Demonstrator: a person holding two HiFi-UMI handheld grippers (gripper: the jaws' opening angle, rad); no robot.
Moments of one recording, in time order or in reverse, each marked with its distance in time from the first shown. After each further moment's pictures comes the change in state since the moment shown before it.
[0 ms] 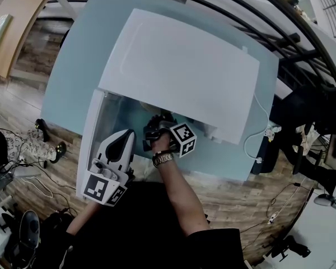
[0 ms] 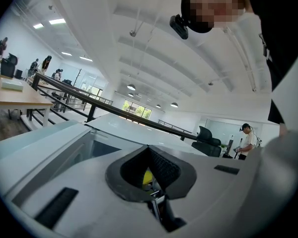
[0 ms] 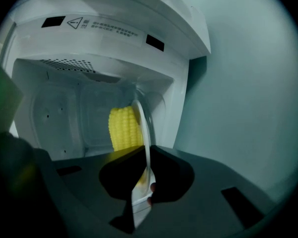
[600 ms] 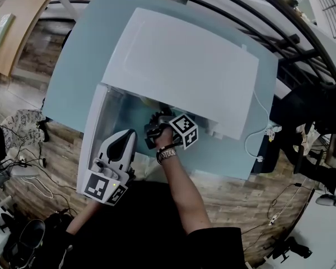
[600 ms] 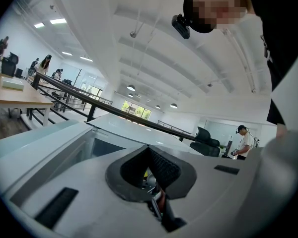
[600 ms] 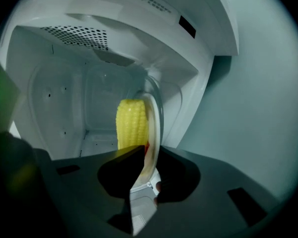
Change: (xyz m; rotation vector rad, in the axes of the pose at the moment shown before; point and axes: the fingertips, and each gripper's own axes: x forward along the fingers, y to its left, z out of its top) left arm -0.015 -0.006 -0.003 -0.008 -0.008 -0.007; right arm 0.008 0.010 -0.014 -0.159 0.134 -0.002
